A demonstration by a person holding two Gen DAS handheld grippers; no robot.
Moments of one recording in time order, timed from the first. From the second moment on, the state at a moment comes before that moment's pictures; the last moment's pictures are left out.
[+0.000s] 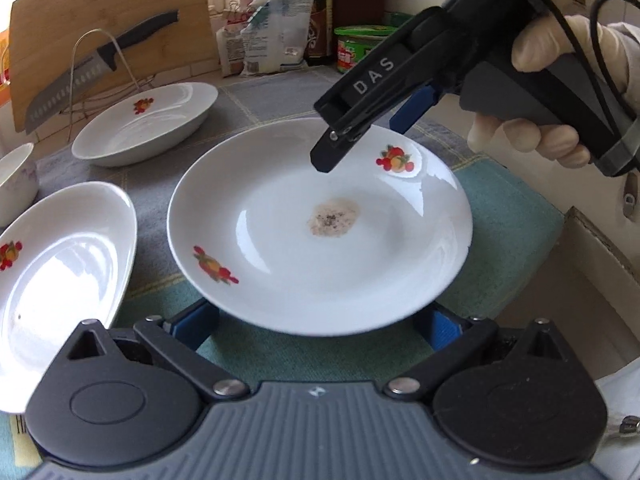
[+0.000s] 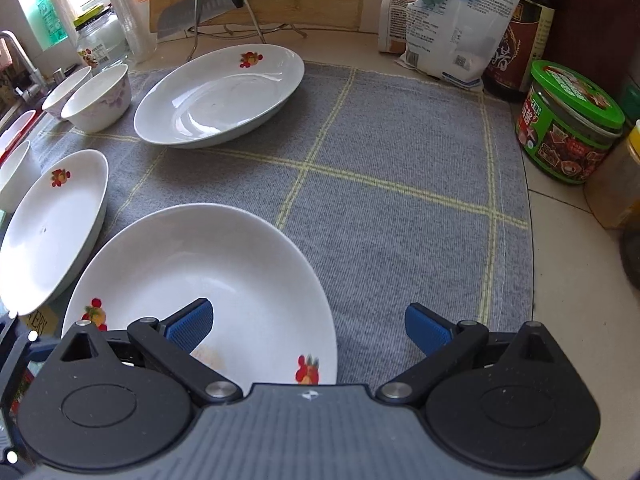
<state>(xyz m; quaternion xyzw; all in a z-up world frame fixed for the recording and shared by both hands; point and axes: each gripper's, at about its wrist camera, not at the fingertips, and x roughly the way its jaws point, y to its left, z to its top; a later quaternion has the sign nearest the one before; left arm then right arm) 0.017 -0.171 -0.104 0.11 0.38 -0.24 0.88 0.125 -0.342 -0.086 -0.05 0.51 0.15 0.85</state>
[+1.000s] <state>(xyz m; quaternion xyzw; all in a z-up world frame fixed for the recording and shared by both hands) 0.024 -0.171 -0.102 0.11 0.37 -0.26 0.88 0.144 -0.343 -0.090 -0.04 0.55 0.31 0.78</state>
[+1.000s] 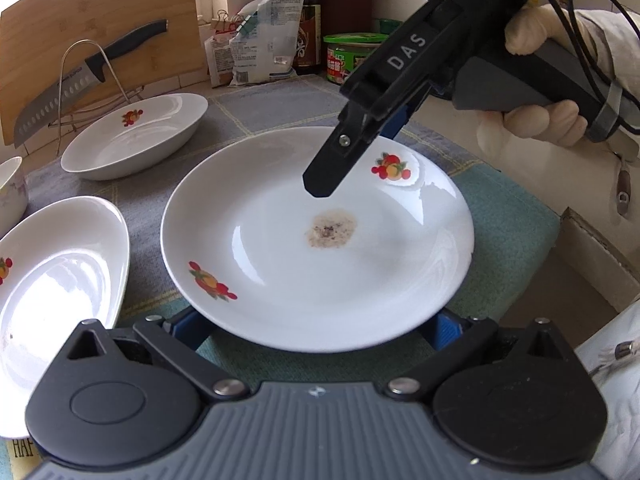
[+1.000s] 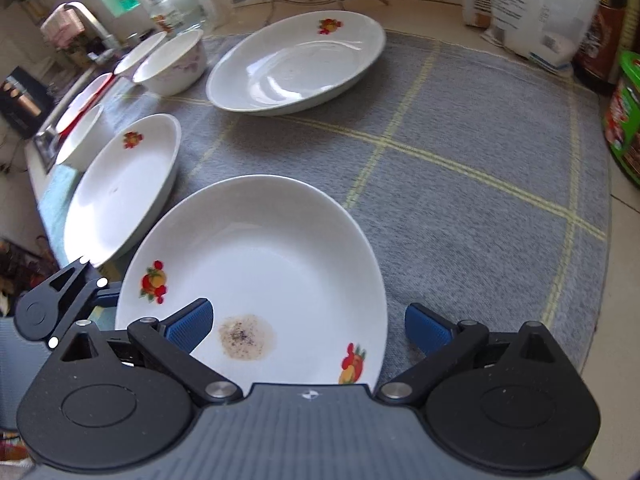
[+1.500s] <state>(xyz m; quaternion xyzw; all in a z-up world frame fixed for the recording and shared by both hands) 0.030 -0.174 -0.099 0.13 0.39 -0.26 0.87 0.158 -0.338 -0.093 -0.03 0.55 0.39 0.74</state>
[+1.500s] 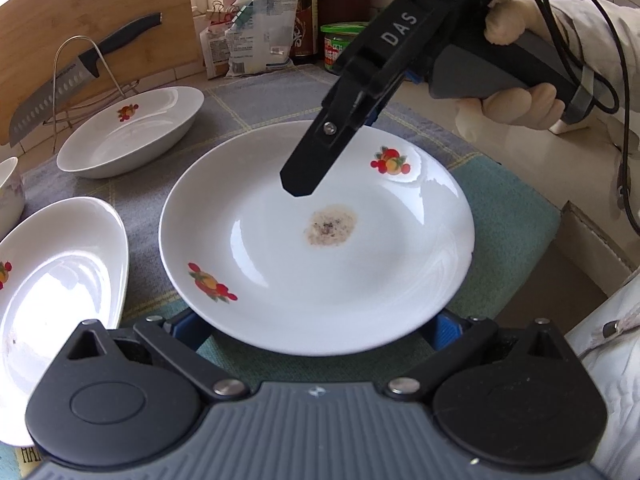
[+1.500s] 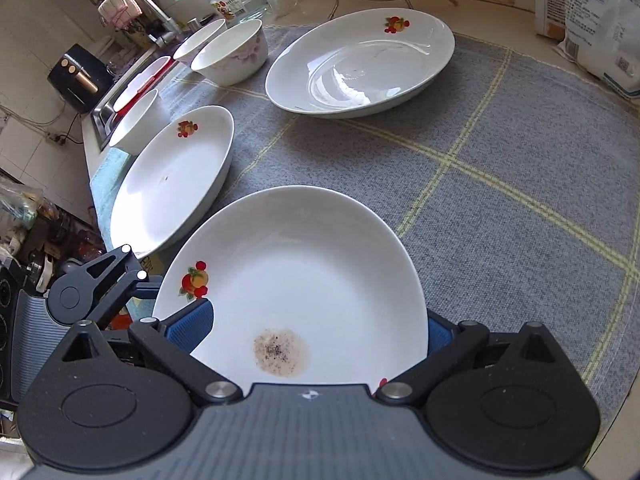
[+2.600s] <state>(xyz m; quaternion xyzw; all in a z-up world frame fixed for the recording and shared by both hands) 0.121 -0.238 -0.085 0.18 0.35 -0.33 0.86 0.204 -0.428 -0.068 0.01 0.50 0.29 0.82</state>
